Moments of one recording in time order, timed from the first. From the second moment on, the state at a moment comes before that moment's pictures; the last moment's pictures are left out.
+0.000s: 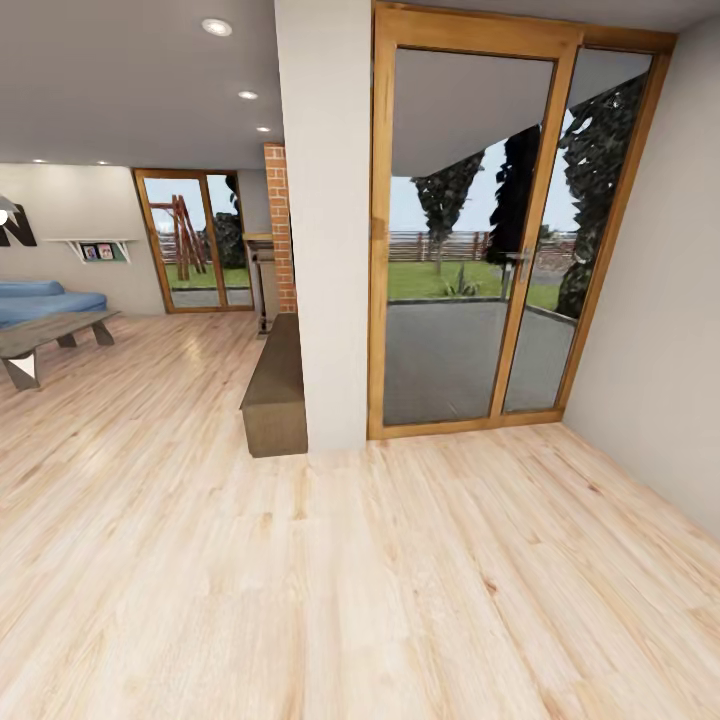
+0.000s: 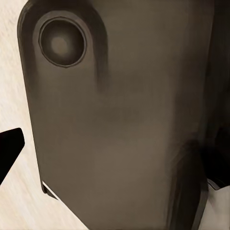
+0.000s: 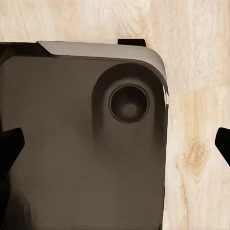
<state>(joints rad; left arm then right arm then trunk) 0.03 -0.05 0.00 -0.05 0.00 0.00 -0.01 -0.03 0.01 0.00 -0.06 -0.01 -0.04 -0.01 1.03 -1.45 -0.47</state>
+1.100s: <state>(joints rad) 0.03 -0.05 0.00 -0.67 -0.05 0.00 0.00 -0.07 -0.04 0.00 -0.50 0.00 -0.21 0.00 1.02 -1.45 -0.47</state>
